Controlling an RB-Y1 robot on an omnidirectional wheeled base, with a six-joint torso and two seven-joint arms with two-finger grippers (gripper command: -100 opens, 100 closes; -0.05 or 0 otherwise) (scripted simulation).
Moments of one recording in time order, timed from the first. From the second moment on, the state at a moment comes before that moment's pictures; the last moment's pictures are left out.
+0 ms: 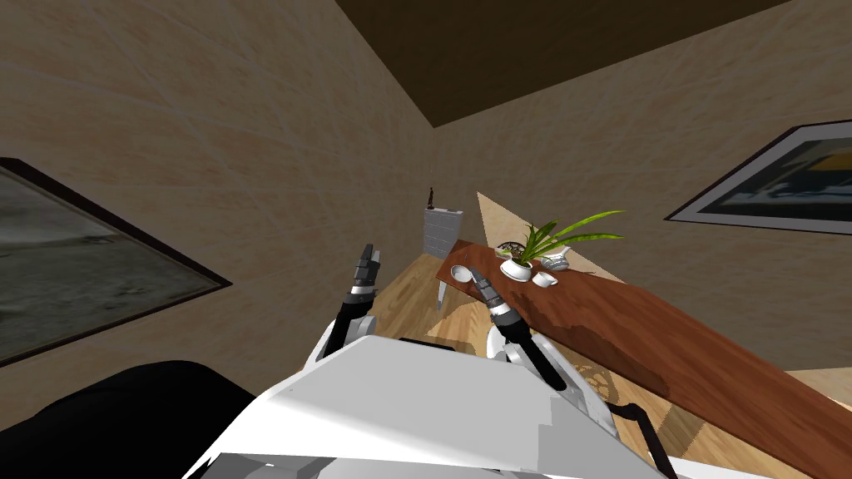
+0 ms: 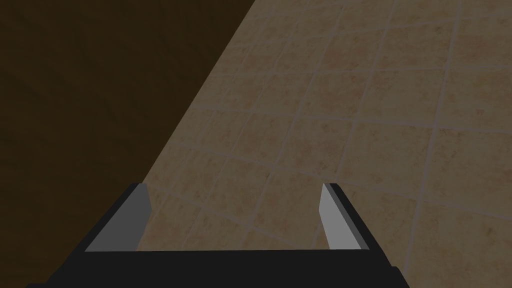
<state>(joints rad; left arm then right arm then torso) 0.51 0.01 -0.03 -2.24 -0.01 -0.49 -0.14 0.39 -0.54 0.19 -2.10 0.15 -0.37 -0.01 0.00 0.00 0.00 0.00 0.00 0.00</state>
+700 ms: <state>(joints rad) 0.51 0.01 -0.03 -2.24 -0.01 -0.49 -0.14 0.35 -0.72 0.28 -2.00 0.18 -0.31 0.06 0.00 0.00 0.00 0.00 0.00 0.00</state>
